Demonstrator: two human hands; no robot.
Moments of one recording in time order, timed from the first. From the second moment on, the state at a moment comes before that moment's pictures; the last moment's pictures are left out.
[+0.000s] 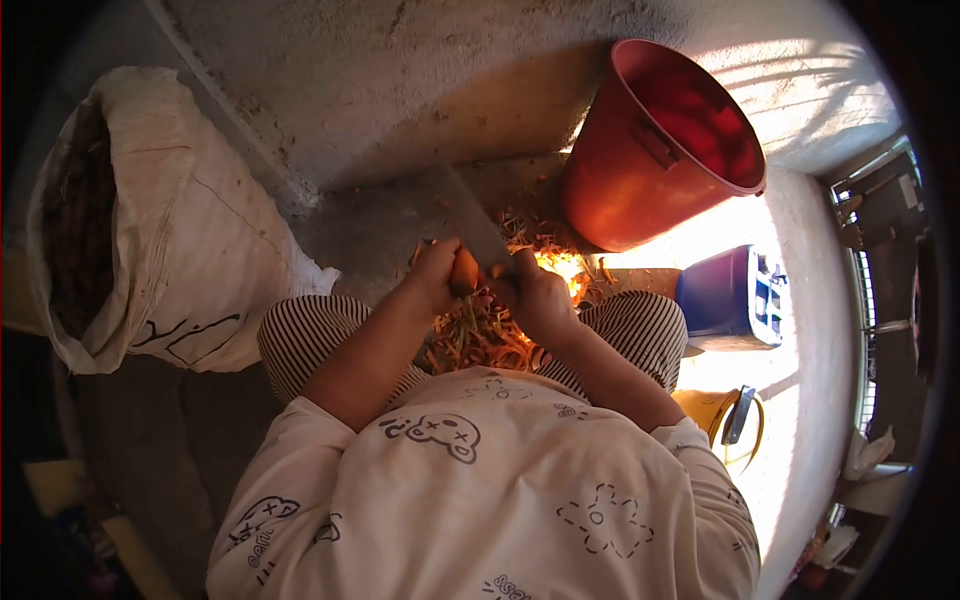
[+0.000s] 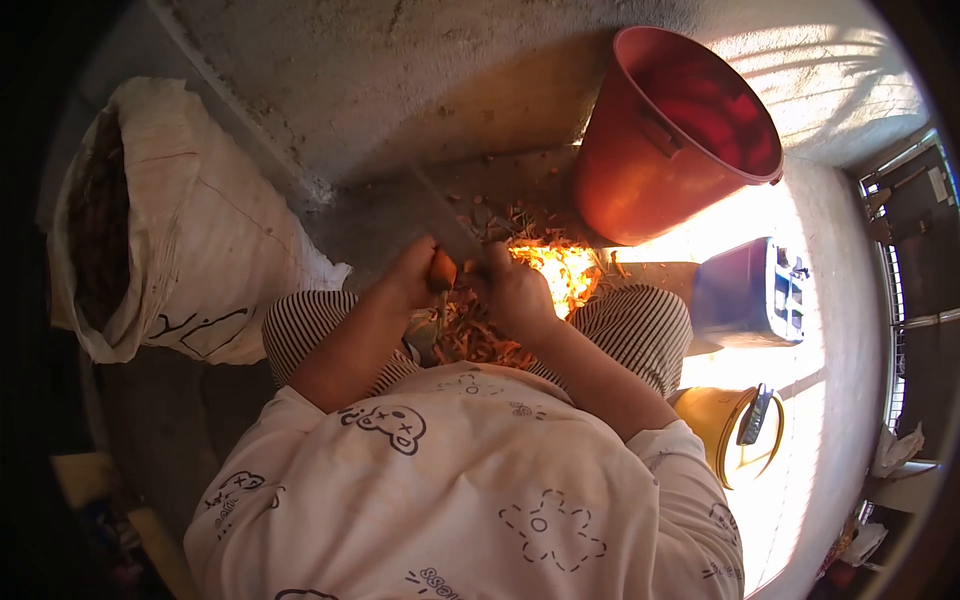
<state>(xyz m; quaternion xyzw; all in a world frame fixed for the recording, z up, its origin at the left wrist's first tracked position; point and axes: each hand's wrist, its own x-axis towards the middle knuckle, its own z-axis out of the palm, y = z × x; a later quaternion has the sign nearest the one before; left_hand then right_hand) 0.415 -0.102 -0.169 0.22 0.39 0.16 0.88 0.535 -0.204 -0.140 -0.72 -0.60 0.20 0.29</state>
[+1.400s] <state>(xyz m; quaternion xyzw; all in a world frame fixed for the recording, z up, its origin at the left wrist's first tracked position) 0.391 -0.108 -0.213 0.34 0.48 0.17 0.79 0.575 -0.191 -0.163 -0.60 -0.41 0.50 0.48</state>
